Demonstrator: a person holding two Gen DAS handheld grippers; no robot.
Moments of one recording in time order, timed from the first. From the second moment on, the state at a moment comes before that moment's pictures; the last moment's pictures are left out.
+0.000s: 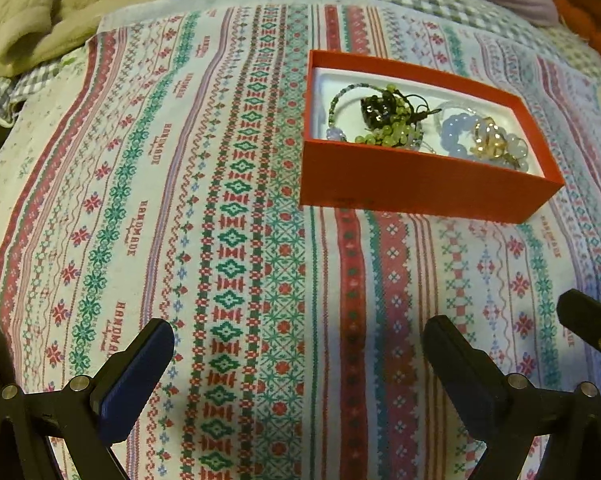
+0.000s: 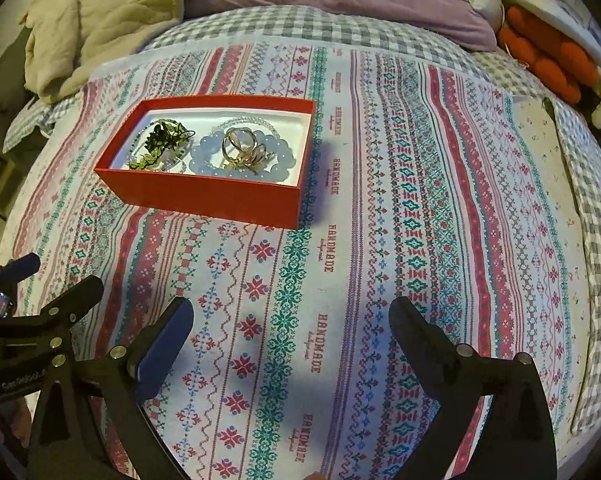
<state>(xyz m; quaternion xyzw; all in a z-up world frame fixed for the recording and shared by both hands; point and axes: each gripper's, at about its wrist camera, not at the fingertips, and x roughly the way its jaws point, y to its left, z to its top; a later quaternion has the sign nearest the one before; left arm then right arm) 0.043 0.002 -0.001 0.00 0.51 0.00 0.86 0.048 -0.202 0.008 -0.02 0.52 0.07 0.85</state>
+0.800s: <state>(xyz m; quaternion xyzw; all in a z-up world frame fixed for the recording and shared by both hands) 0.040 -0.005 -0.004 0.02 0.51 0.00 0.86 0.052 -0.200 -0.002 -0.02 0.54 0.06 0.84</state>
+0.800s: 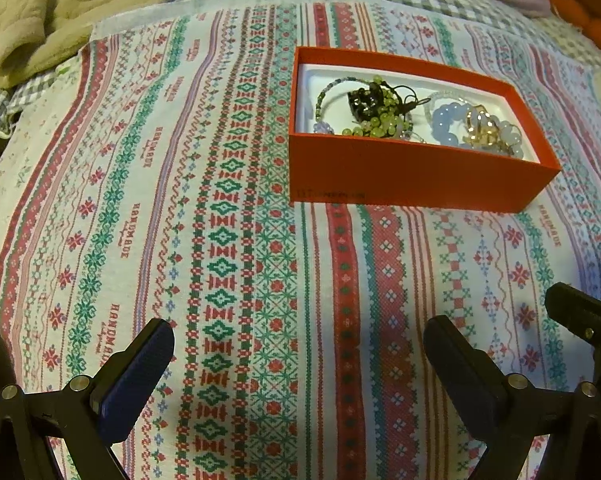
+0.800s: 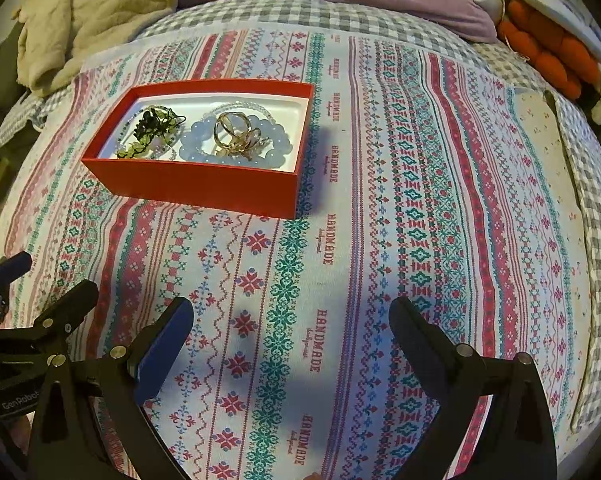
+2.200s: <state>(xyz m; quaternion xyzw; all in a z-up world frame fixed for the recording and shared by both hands) 0.040 -0.007 -0.004 0.03 0.51 0.00 0.86 0.050 -0.202 0.002 -0.02 0.53 0.05 0.85</state>
